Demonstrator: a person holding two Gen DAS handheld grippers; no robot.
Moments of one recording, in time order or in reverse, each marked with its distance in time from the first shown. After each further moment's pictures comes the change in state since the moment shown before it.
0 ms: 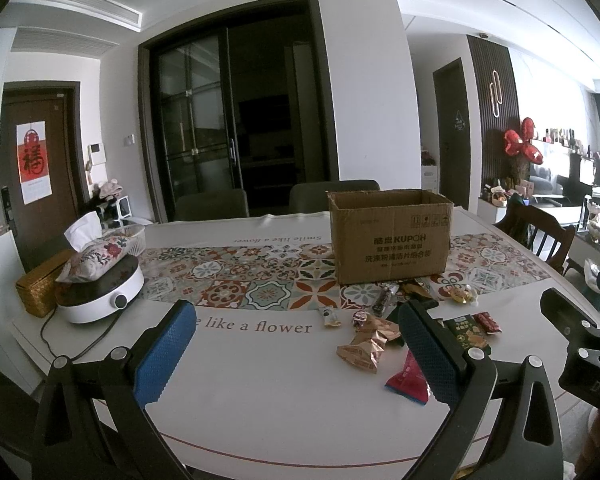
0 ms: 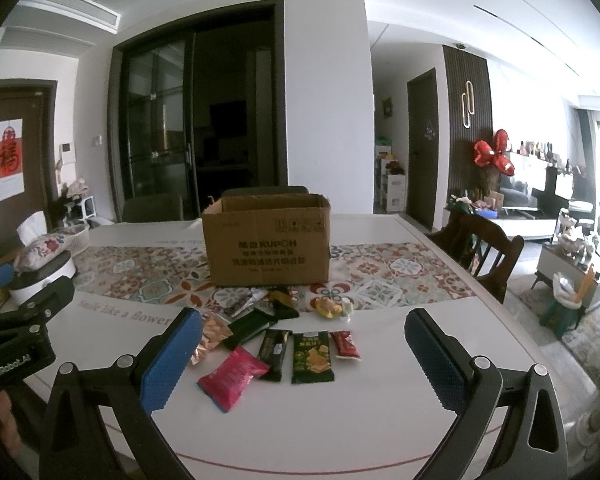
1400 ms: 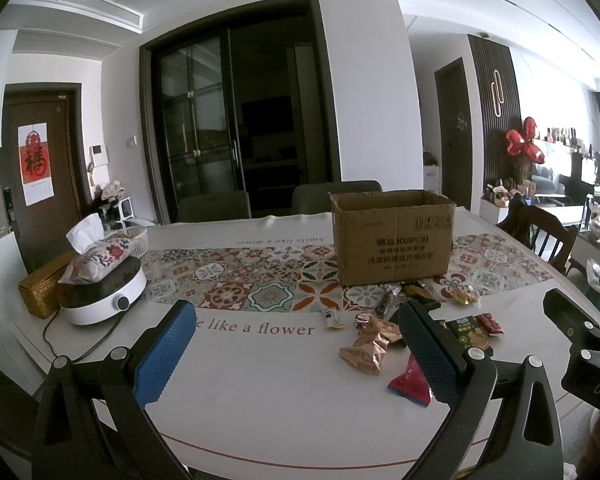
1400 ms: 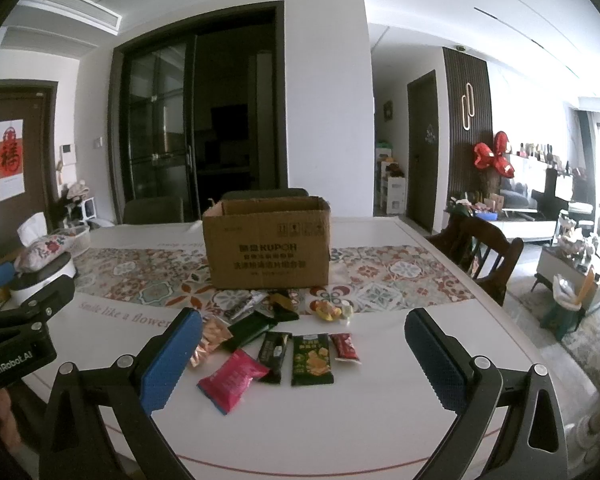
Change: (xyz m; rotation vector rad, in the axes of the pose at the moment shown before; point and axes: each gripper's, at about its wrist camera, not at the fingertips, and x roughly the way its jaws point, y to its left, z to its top) left arm -0.001 0.002 0.000 0.002 0.000 -0.001; right arm -0.006 0.004 0.007 -0.004 -0.011 0.003
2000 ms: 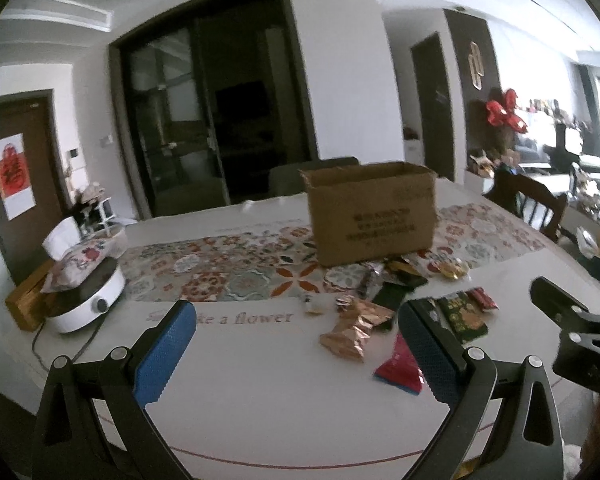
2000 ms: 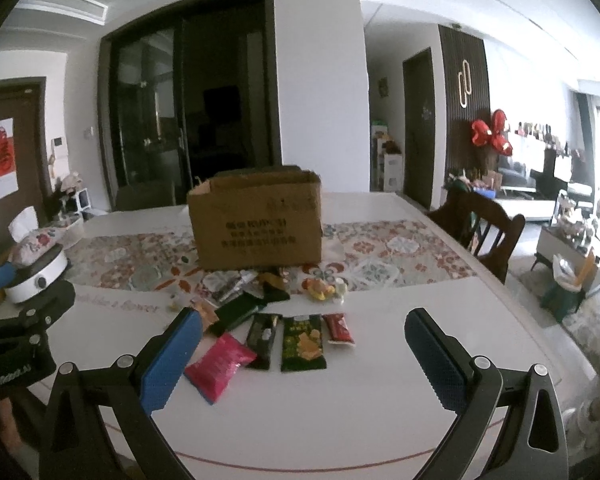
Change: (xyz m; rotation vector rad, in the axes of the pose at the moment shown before) left arm 0.030 -0.026 -0.005 0.099 0.077 -0.068; right arm 0.030 -0.021 -0.012 0.037 0.092 -0.006
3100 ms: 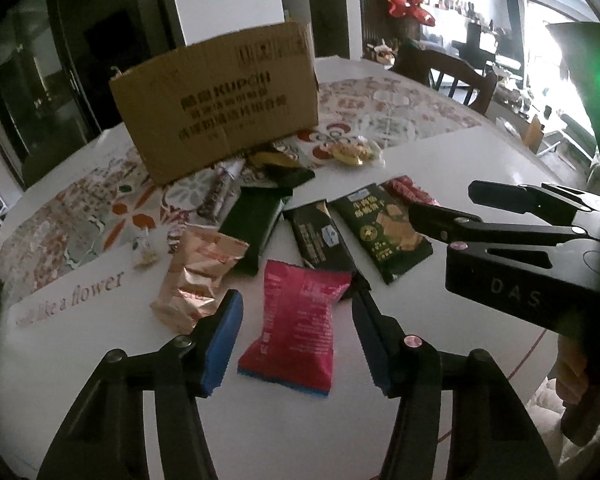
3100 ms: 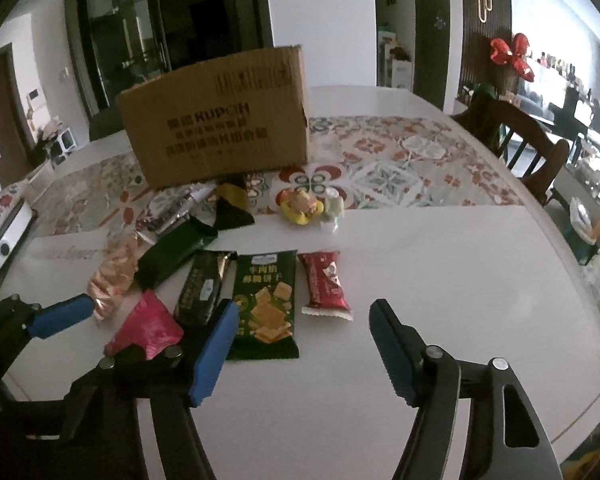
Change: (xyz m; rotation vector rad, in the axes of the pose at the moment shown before) left arm 0.127 -0.095 -0.030 0.215 0.384 -0.355; right arm 0.139 -0.030 -0.023 0.020 0.380 0.023
